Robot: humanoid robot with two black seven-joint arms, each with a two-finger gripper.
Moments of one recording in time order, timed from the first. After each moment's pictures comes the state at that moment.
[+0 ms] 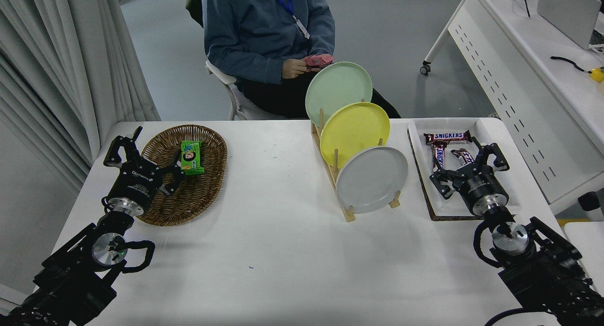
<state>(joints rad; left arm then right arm) -0.50 0.26 -1.09 -0.53 0.20 -0.58 -0.44 0.64 -0.15 1.02 0.36 0.07 0.40 0.19</state>
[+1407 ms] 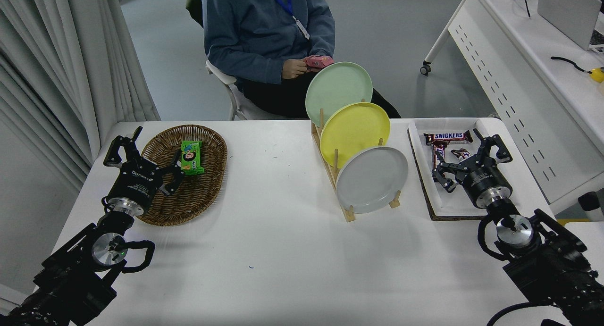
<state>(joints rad) -0.50 0.26 -1.09 -0.53 0.20 -0.58 -0.44 0.67 -0.20 0.97 0.37 0.07 0.40 0.19</state>
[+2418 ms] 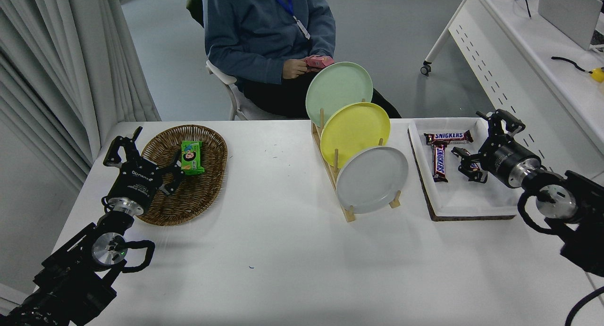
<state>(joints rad) -0.50 0.26 -1.09 -0.53 0.20 -0.58 -0.44 0.92 -0.56 0.14 0.58 0.25 0.33 0.16</state>
